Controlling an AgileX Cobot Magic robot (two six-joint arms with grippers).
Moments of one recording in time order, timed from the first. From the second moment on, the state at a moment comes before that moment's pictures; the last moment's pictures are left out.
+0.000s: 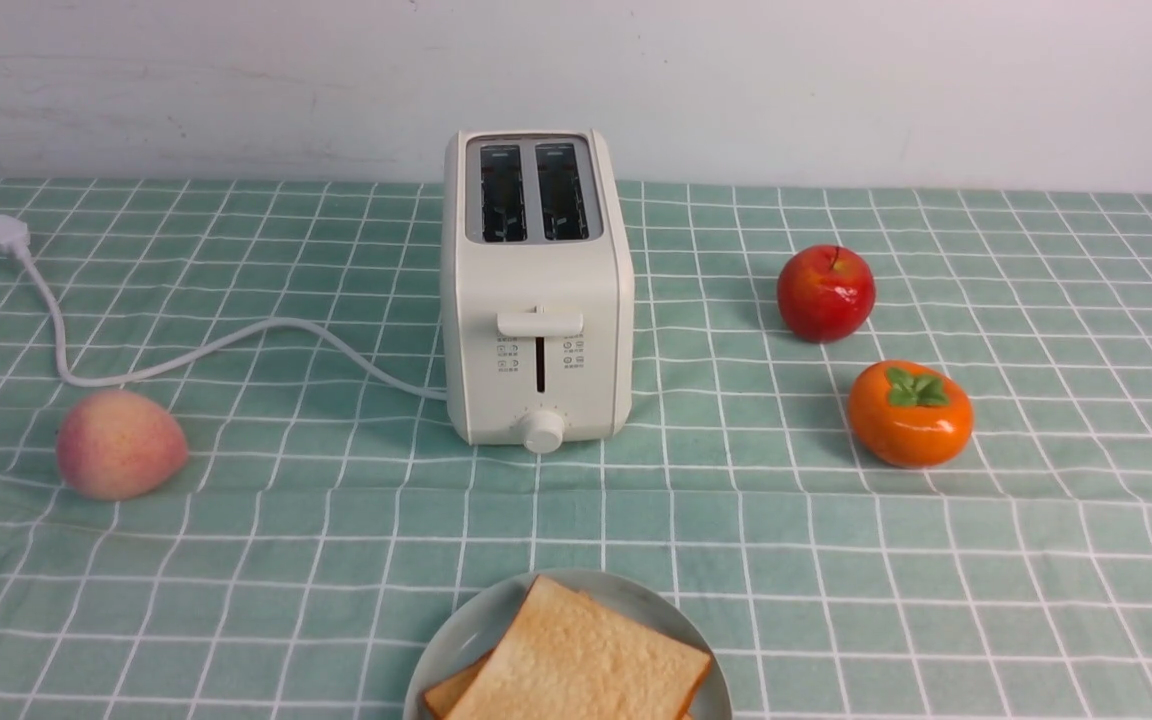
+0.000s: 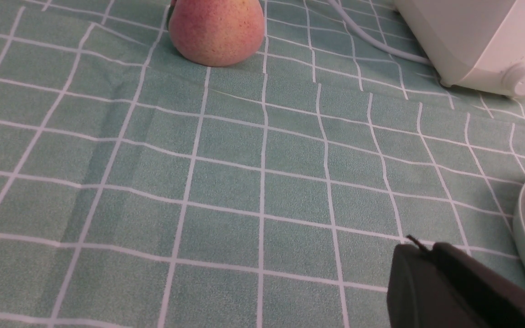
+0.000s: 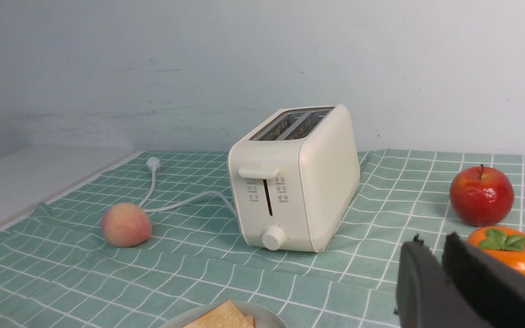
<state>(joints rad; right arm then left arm) 0.54 -0.01 -0.27 -0.05 0.30 0.22 -0.10 -0.01 0.03 -0.05 0.39 -0.30</state>
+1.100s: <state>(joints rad) -0.01 -0.01 0.02 -0.01 0.37 0.10 -0.10 -0.01 0.03 -0.05 0.39 -0.30</state>
